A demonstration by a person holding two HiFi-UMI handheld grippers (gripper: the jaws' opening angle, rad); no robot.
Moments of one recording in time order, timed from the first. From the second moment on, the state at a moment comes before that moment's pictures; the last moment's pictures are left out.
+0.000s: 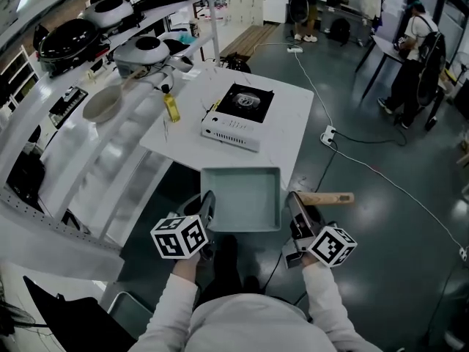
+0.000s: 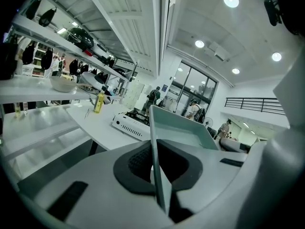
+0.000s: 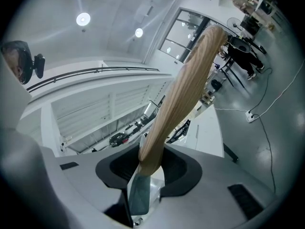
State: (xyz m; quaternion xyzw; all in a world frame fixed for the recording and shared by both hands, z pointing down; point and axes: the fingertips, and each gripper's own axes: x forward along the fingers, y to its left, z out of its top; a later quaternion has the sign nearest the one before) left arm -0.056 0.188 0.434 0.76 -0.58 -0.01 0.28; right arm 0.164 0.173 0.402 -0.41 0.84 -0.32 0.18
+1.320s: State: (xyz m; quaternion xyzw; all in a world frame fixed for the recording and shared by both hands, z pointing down) left arm -0.133 -0.112 0.464 0.81 -0.50 0.03 0.30; right arm 0.085 -0.086 0.427 -0.50 0.79 -0.32 0.18
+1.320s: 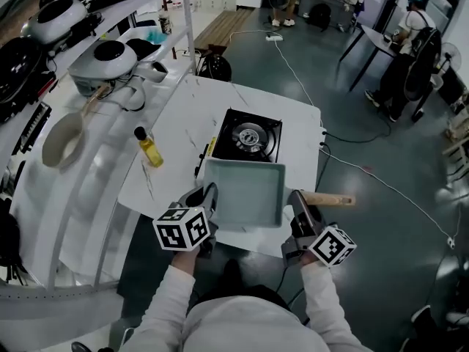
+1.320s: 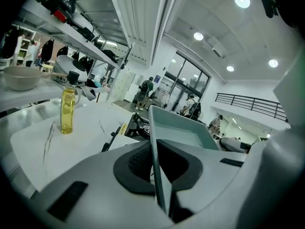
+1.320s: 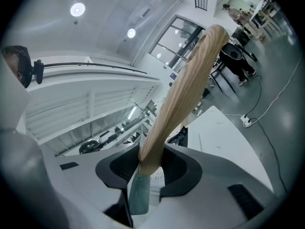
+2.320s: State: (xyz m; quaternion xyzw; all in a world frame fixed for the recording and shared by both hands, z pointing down) left arm -0.113 -0.231 0.466 0.82 -0.50 0.05 0.29; right arm 0.109 -0.195 0.447 -0.51 0.76 -0.35 0.17
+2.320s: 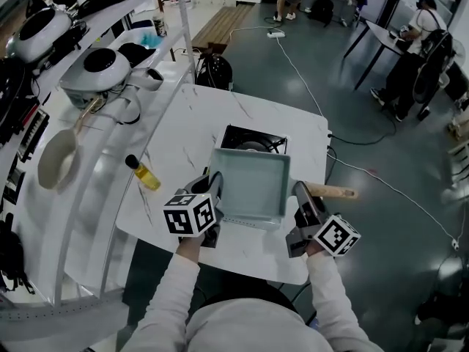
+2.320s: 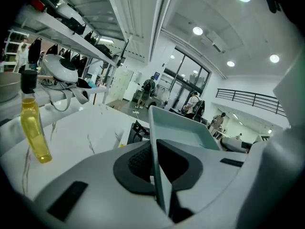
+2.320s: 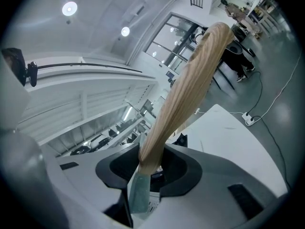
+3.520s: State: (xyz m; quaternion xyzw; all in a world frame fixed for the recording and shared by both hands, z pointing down) left arm -0.098 -0.333 0.500 0.80 -0.51 0.11 0.31; right arm 0.120 -0.308 0.485 -0.49 0.75 -0.41 0.17
